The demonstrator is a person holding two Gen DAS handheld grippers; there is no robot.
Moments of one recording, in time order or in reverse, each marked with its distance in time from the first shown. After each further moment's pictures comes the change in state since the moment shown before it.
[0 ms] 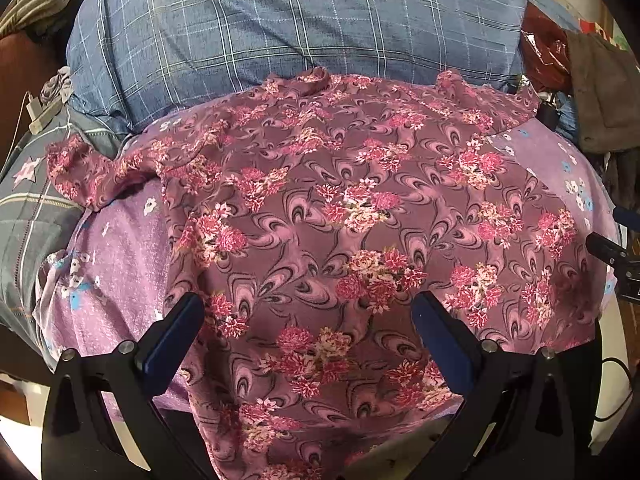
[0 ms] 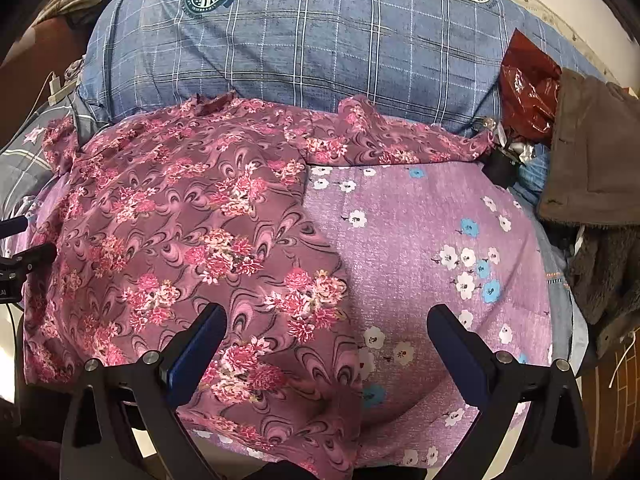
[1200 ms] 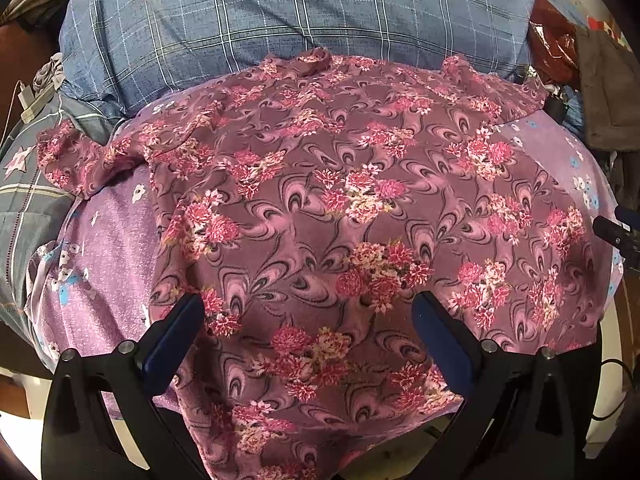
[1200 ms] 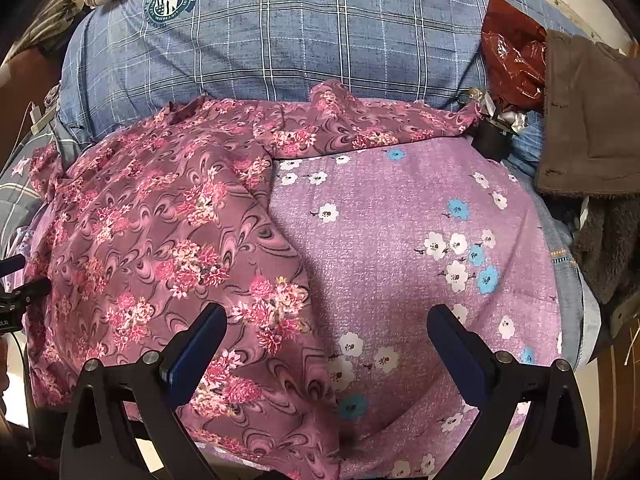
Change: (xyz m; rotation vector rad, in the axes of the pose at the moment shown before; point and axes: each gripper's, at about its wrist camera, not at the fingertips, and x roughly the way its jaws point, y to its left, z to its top) left arm 0.017 0.000 0.005 -0.009 0.063 -0.013; right arm 0.020 -0.033 0.007 0.100 0.035 0.023
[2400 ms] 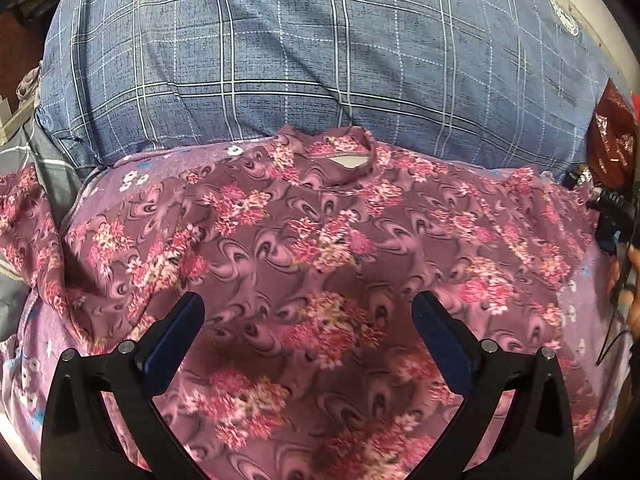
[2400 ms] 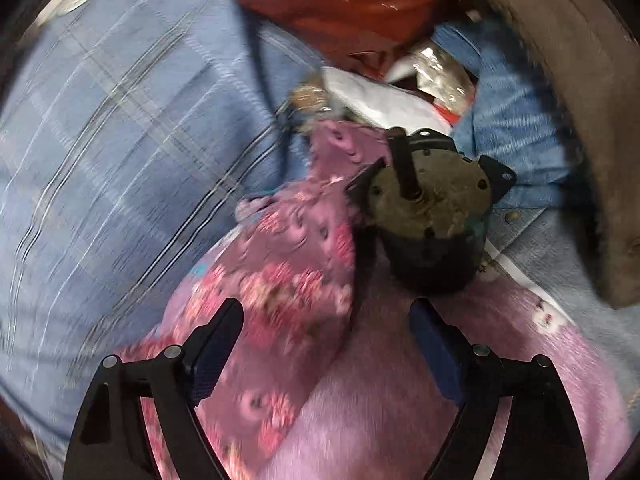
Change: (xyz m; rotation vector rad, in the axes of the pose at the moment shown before) left arm 0.089 0.027 0.152 -0.138 -0.114 0.004; right arm 0.191 -0.216 0.179 0.831 -0.097 -0.065
